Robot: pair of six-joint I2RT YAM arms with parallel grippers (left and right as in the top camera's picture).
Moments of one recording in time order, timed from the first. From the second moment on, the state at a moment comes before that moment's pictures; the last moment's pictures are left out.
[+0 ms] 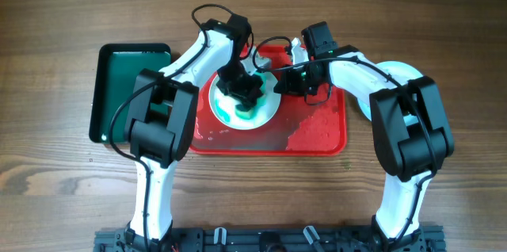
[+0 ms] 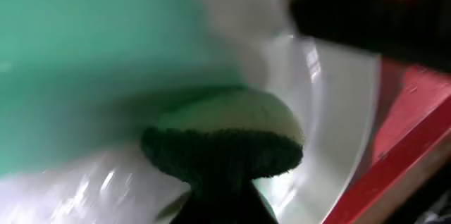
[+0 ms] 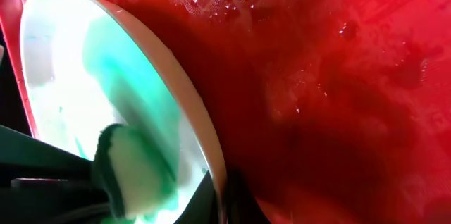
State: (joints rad) left arm -0.41 2.26 1.68 -1.10 0.43 0.22; right arm 0.32 2.08 1.28 -0.48 -0.56 0.33
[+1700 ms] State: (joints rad) left arm -0.35 2.11 1.66 -0.99 0.02 -0.48; right arm 0.57 1.47 1.29 -0.88 0.71 0.37
